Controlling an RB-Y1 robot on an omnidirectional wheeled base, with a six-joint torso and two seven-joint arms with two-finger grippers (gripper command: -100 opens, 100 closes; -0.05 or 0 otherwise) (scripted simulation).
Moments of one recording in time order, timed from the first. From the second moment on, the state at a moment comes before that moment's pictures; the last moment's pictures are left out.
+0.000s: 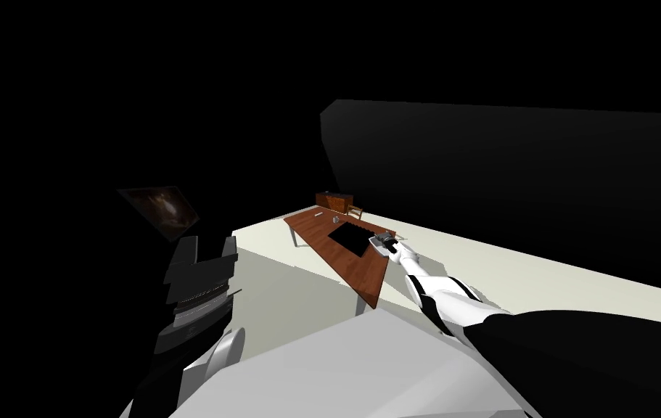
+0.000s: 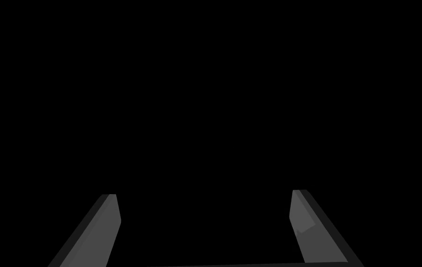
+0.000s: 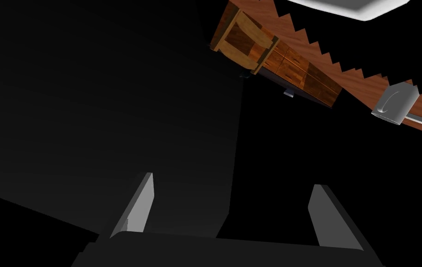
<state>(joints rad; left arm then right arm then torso) 0.48 -0.03 0.04 -2.36 -0.06 -0.56 0.12 -0.42 -0.54 -0.39 -0.64 0.90 -0.18 0.76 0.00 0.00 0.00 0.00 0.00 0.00</state>
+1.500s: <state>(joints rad) 0.48 -0.03 0.04 -2.36 -0.06 -0.55 0.12 -0.60 -0.68 -0.31 -0.46 0.90 -0.11 0.67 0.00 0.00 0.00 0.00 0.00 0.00</state>
